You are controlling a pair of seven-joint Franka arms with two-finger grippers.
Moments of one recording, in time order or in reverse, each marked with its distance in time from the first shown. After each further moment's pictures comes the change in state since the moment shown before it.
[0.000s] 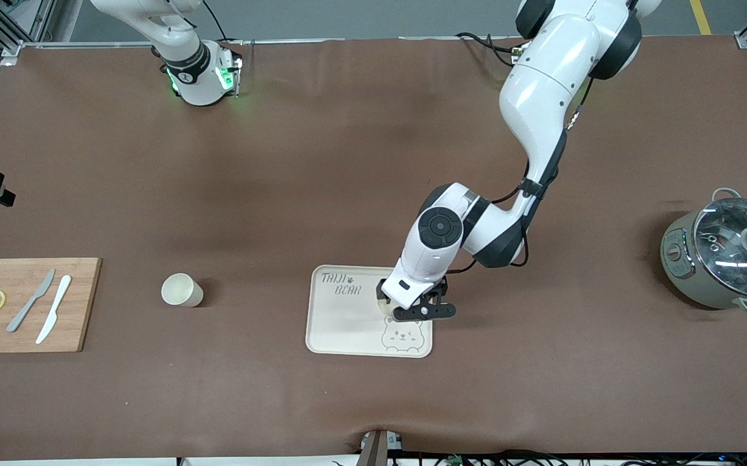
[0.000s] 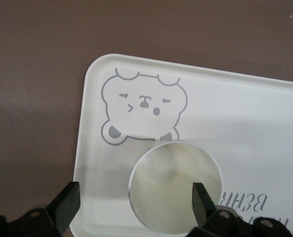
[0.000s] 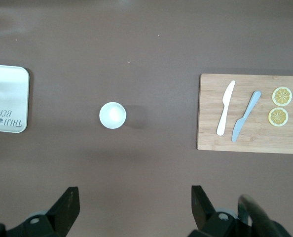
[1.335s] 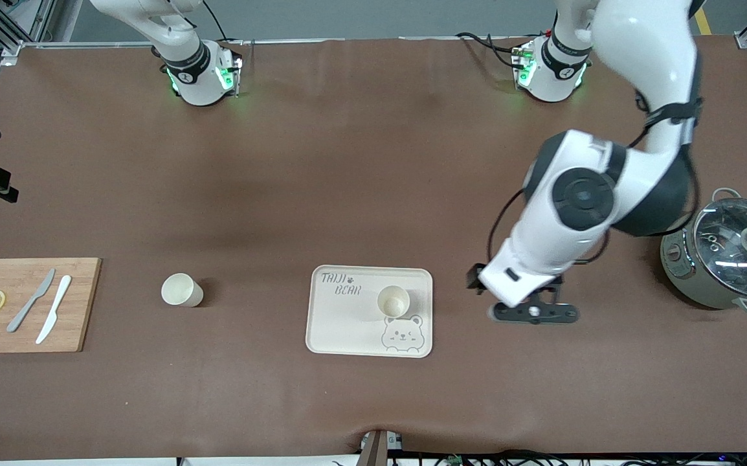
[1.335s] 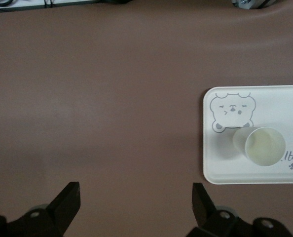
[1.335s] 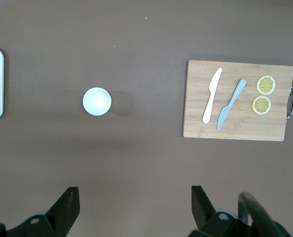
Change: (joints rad) left arm 0.224 -0.335 0.011 0.037 -0.003 -0.477 0.408; right arm 0.016 0.007 0.004 -0.001 -0.086 -0.042 0.000
